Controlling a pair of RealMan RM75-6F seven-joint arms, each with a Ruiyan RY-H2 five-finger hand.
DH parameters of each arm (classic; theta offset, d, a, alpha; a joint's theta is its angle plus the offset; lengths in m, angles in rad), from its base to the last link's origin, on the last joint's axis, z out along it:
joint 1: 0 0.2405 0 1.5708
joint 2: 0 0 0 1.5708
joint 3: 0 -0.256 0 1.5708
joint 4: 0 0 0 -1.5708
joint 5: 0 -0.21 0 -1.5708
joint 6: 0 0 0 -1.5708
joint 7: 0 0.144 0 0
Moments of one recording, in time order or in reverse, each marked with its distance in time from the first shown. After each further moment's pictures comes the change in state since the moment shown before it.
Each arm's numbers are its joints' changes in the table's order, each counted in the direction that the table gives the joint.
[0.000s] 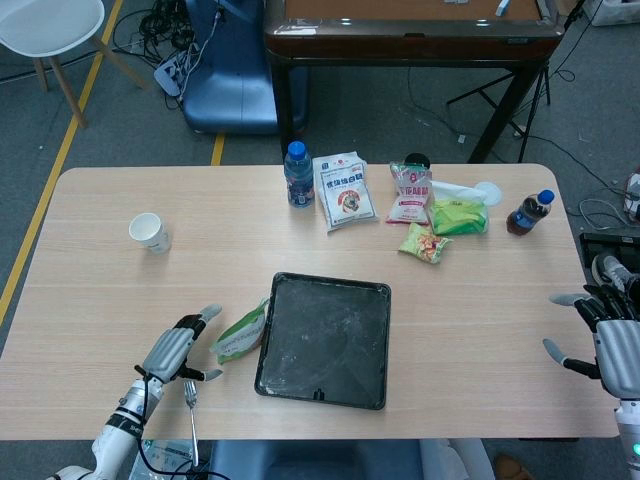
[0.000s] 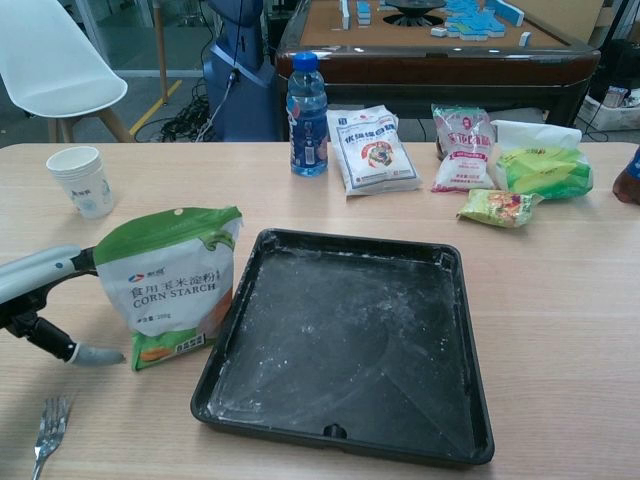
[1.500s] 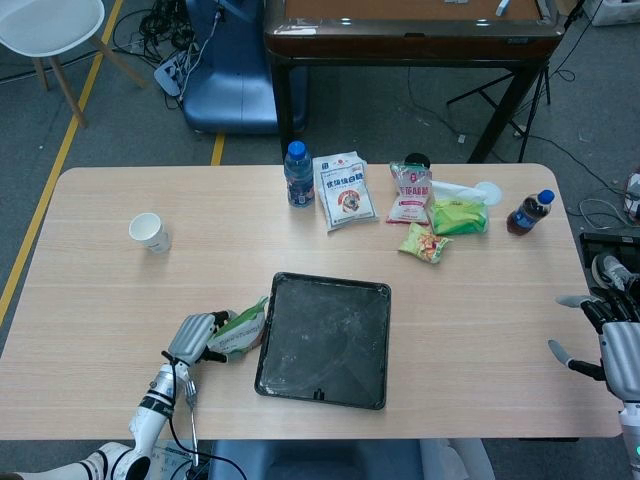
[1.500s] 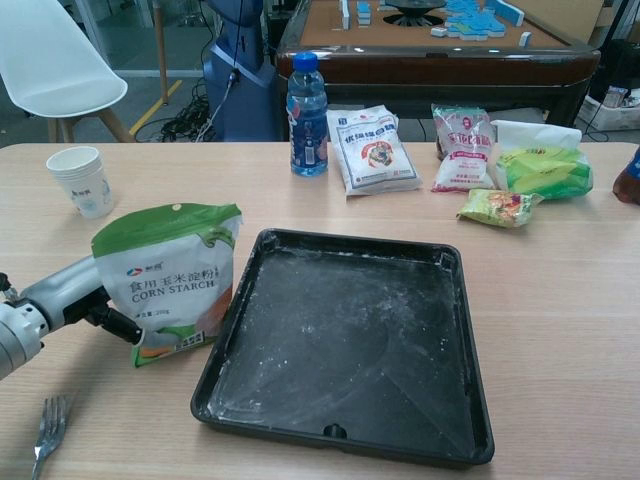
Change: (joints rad) left arm -0.081 0.247 0.021 0.353 -0.033 -0.051 -0.125; right arm -0.014 -0.001 -0.008 -0.006 -0.014 -0.001 -0.015
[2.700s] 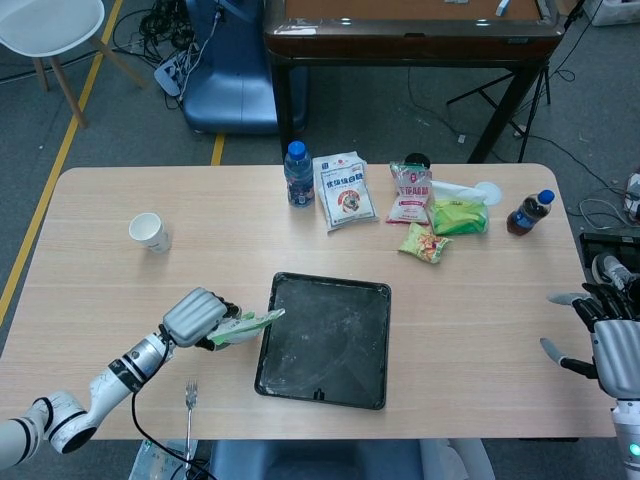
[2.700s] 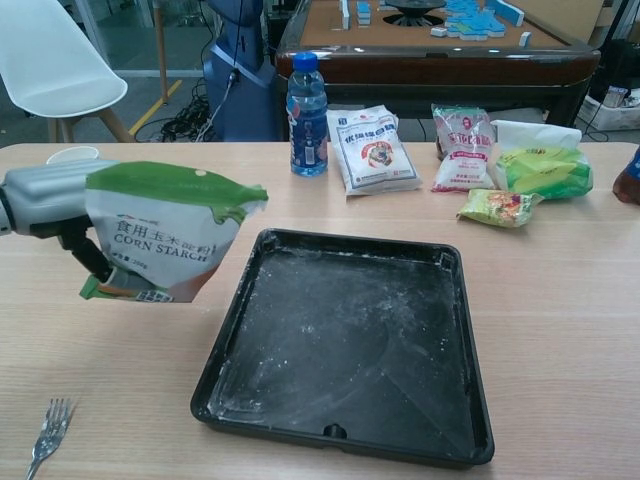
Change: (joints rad) left arm -0.246 -0.422 -0.079 -0.296 -0.247 0.105 0.185; right arm 0.009 0.018 -0.003 0.003 0.029 -0.004 0.003
